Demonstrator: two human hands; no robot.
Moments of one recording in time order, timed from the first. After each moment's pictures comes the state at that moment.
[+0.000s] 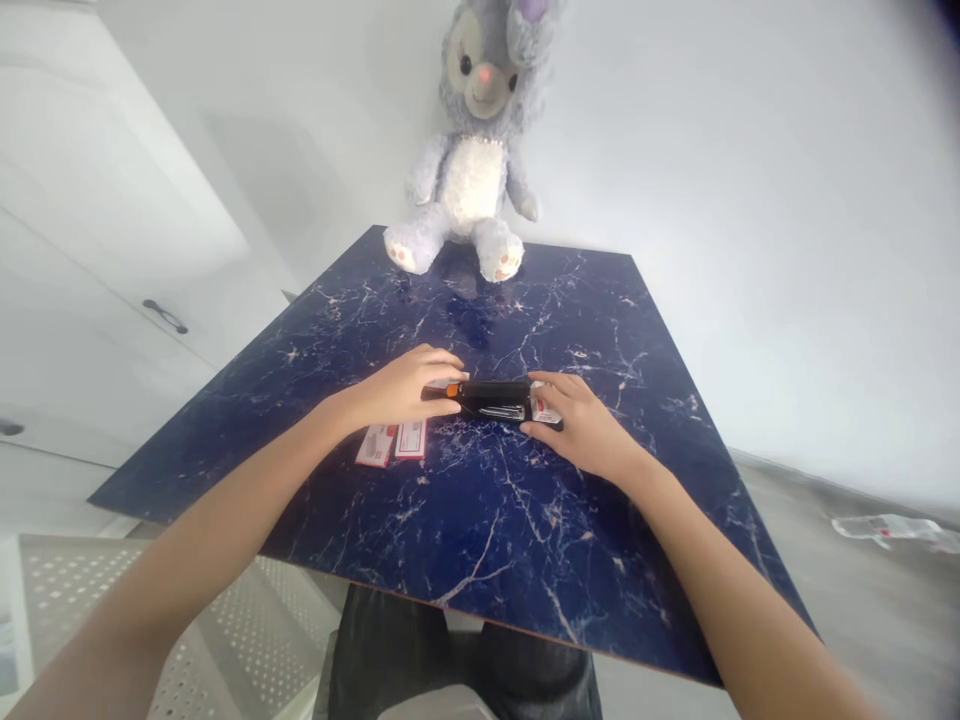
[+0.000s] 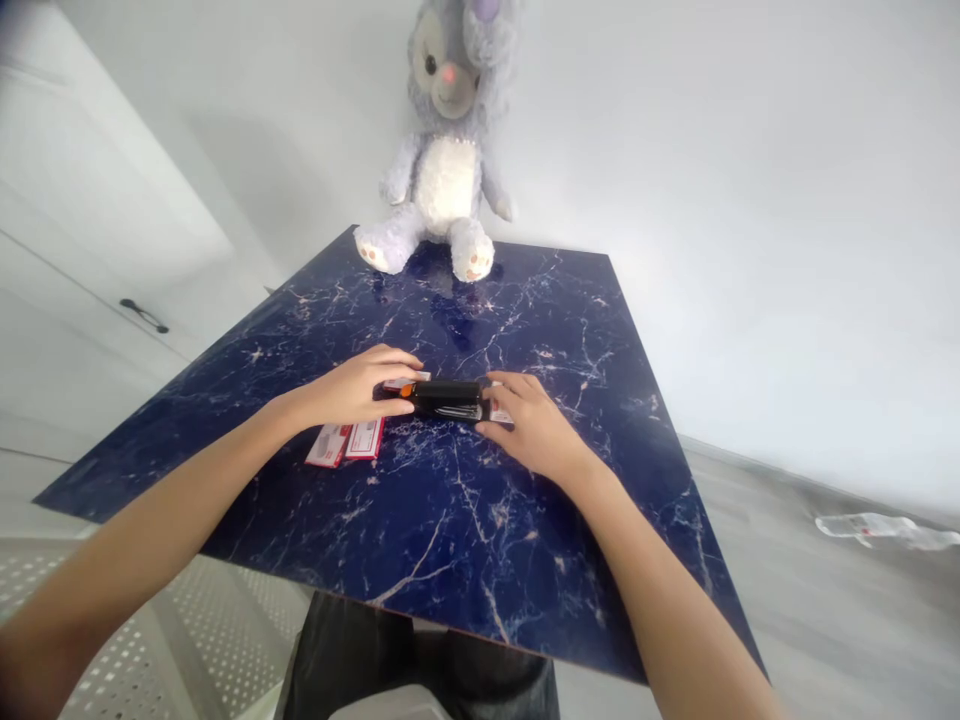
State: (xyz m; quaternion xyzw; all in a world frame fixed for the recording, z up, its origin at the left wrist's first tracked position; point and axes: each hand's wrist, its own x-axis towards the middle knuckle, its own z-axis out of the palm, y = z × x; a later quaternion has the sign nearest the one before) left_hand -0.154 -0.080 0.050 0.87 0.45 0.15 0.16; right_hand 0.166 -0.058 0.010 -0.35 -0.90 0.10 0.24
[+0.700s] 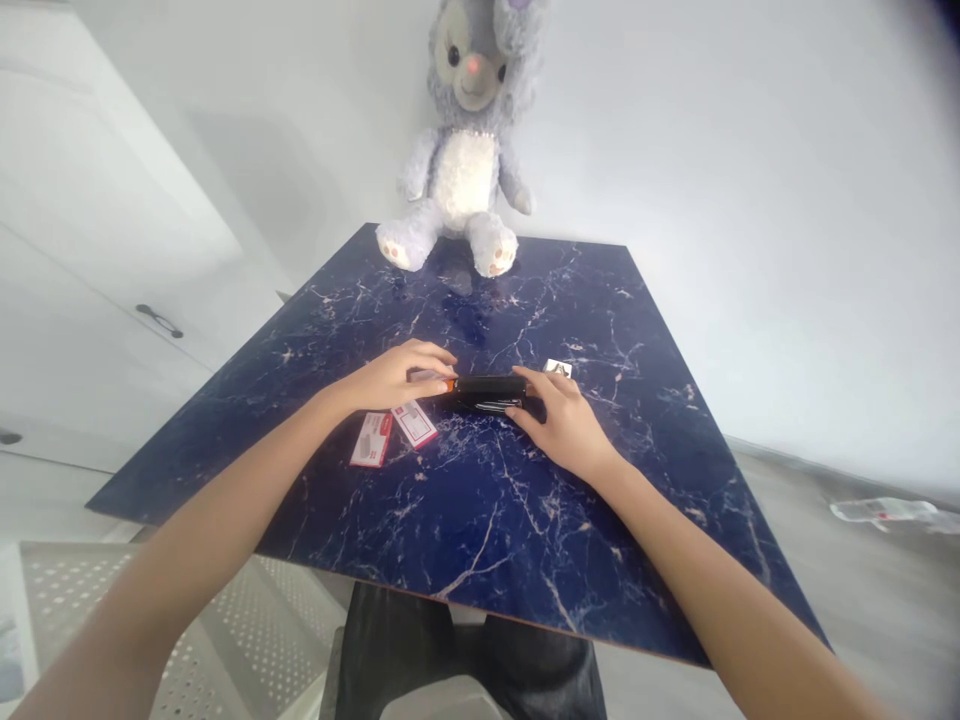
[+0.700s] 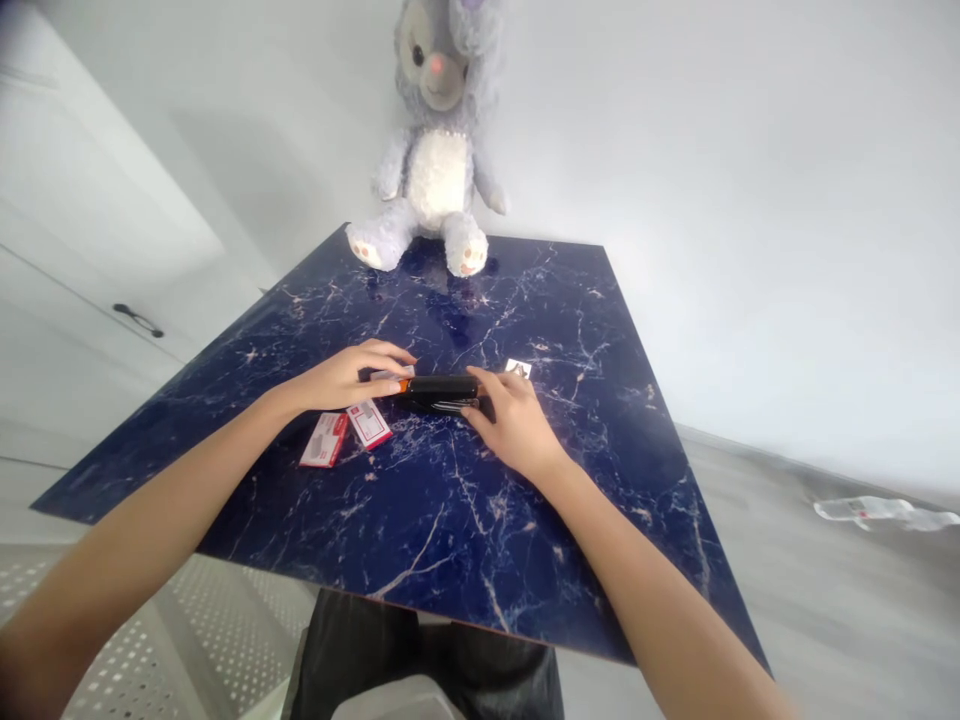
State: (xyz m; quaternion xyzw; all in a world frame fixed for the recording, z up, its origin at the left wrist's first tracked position) left_hand -0.171 -0.067 0.045 0.83 0.45 0.20 0.26; right_hand 0.146 -0.075 0.002 -0.41 -0.85 0.14 0.30
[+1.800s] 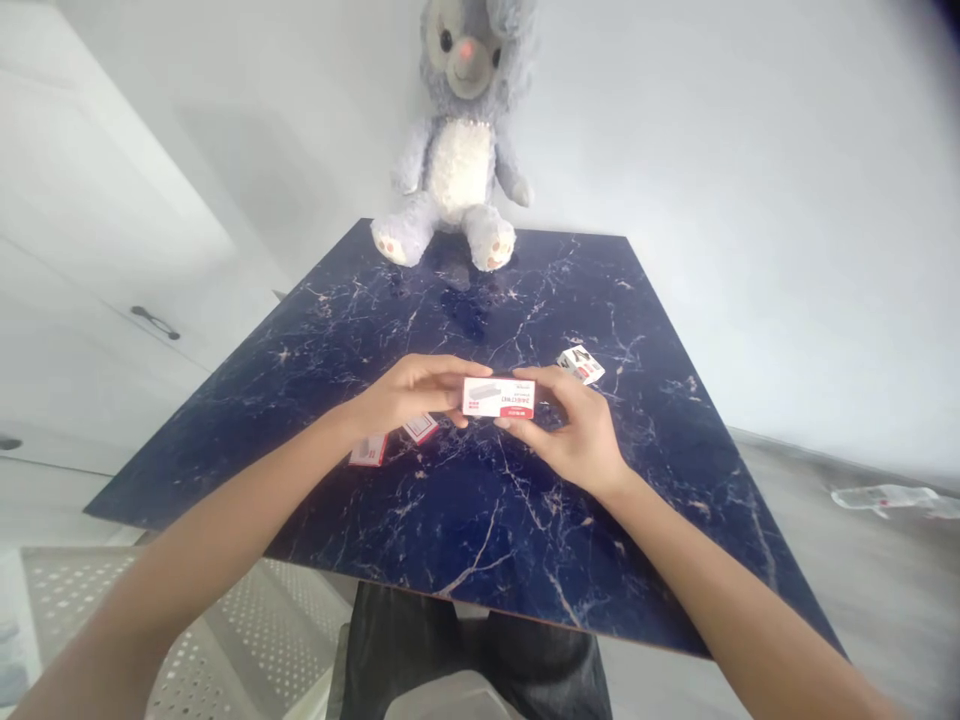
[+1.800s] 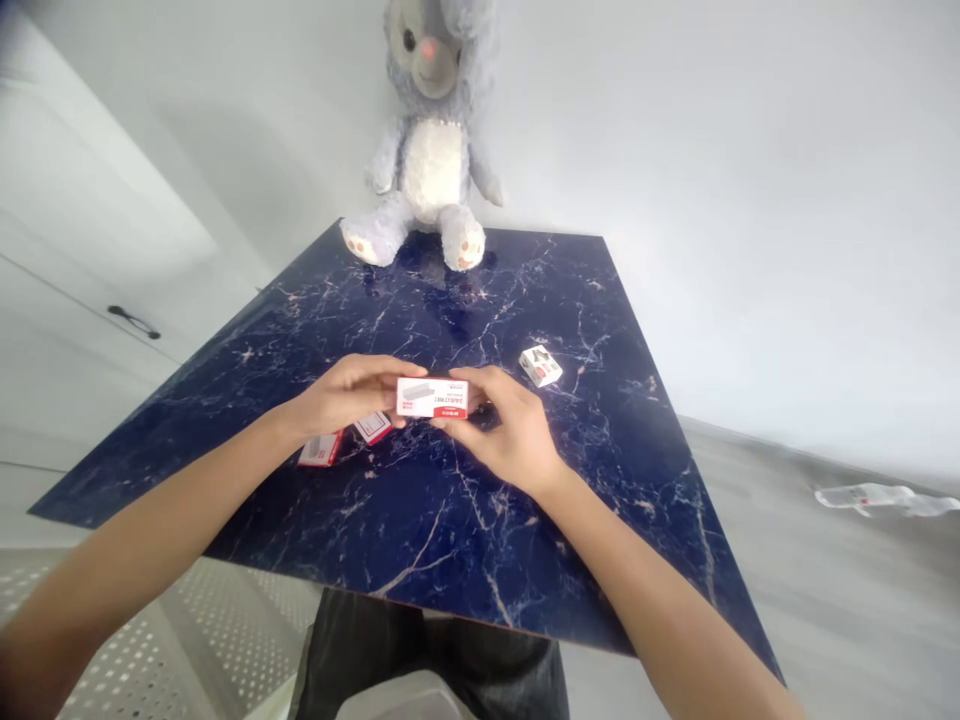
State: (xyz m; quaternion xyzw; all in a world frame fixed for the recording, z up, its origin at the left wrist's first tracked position) left_hand -0.121 -0.105 0.050 0.64 0.31 0.39 0.59; right_hand 0.132 -0.103 0.032 -0.31 -0.81 0.18 0.47
